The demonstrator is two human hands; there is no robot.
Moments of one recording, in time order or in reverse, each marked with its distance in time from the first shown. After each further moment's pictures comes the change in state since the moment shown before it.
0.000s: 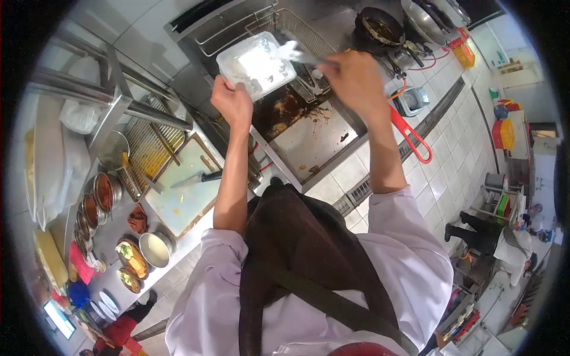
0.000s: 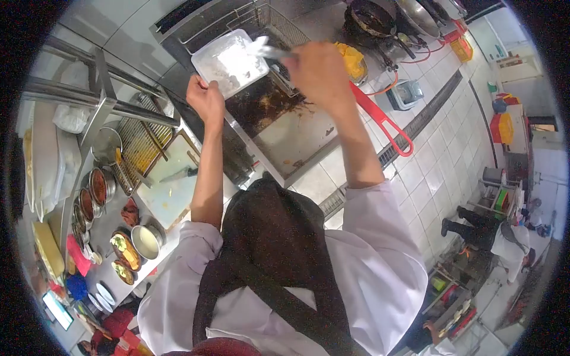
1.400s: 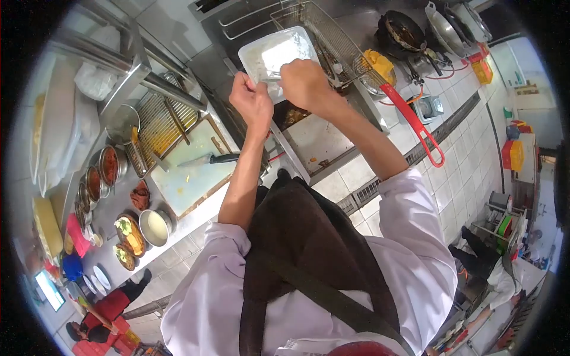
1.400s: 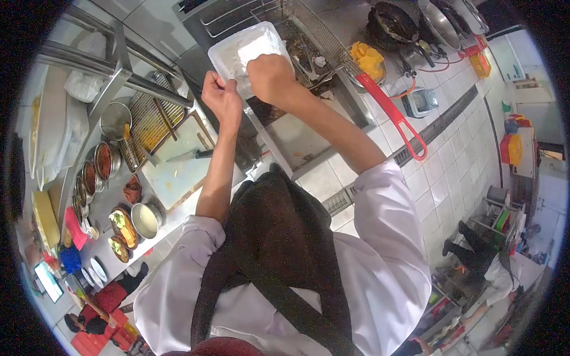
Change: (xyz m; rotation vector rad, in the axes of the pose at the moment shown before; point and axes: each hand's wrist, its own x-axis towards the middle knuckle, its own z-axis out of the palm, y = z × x) left_hand -0.031 0.016 -0.025 -0.174 0.031 -0.029; right_hand 0.002 -0.066 0.089 0.126 -0.256 -0.273
